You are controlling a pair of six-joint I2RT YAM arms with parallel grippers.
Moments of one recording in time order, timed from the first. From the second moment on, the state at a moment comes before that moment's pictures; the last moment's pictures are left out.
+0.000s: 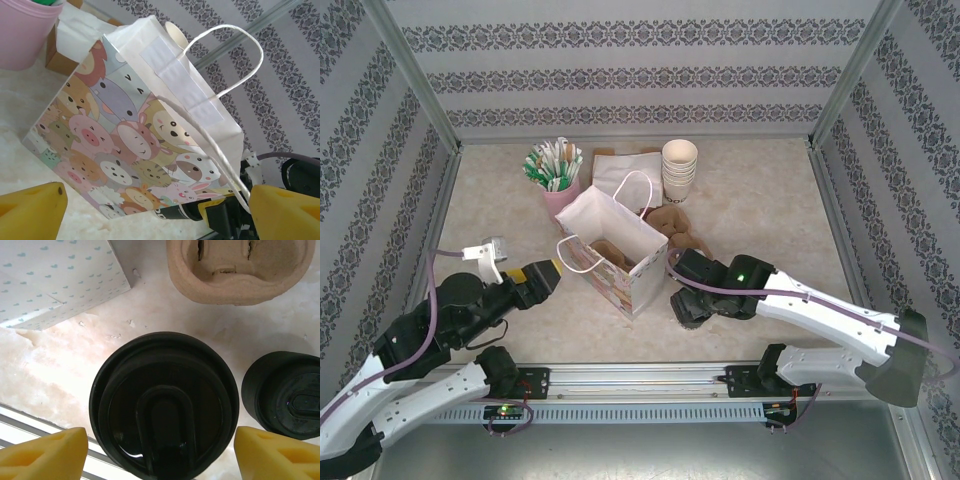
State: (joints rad) left arm -0.87 0.43 0.88 -0.81 -0.26 -0.93; right arm 1.01 1.15 0.99 -1.14 0.18 0.59
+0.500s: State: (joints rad) left arm -0.87 0.42 0.86 -0.81 -0.29 -0.93; right arm 1.00 1.17 0.96 -1.12 0.20 0.60
